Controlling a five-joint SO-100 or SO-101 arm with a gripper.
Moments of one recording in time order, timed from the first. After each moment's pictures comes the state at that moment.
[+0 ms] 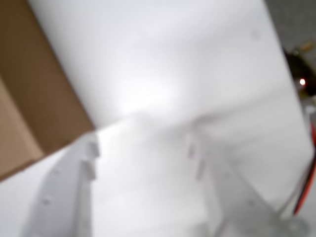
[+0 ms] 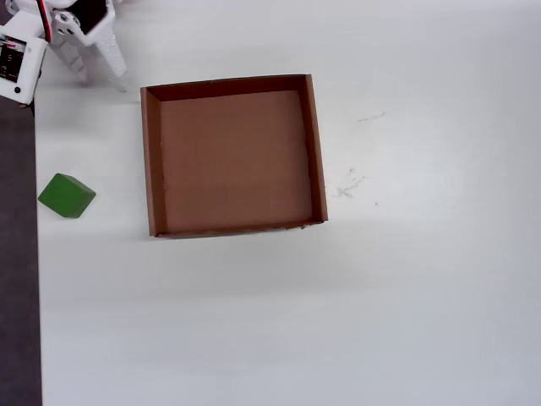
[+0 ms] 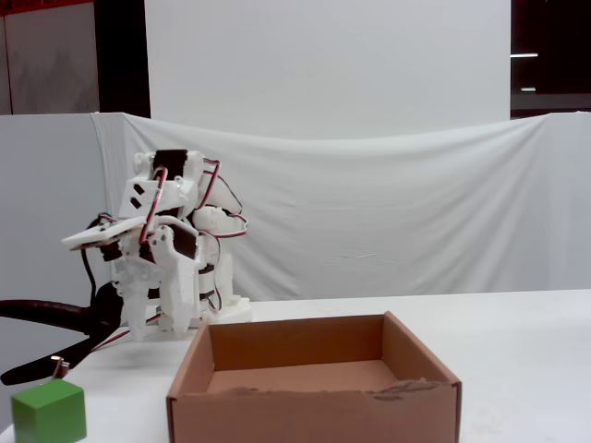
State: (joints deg) arm 6.3 182.2 170.6 70.3 -57.9
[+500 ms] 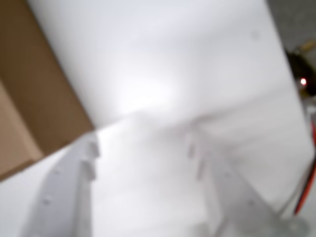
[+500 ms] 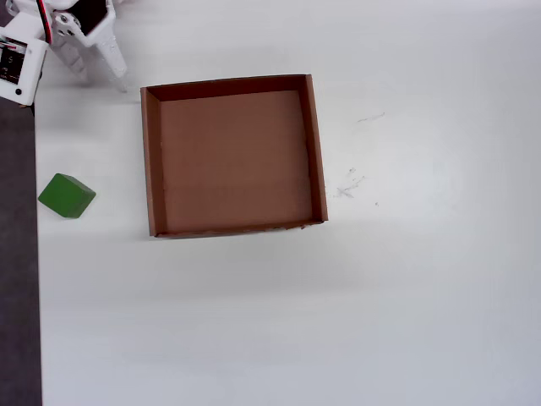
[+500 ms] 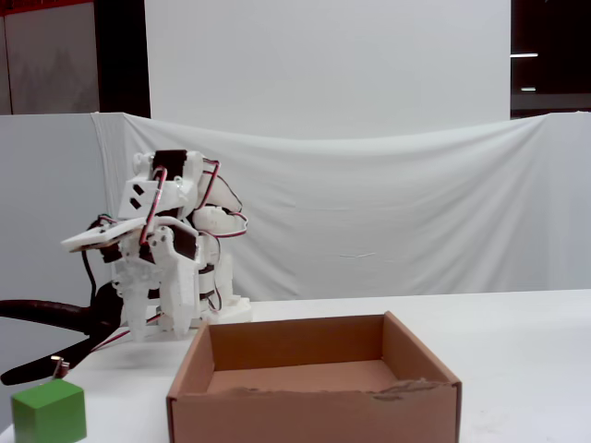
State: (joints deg) arm 6.2 181.9 170.6 67.2 -58.0
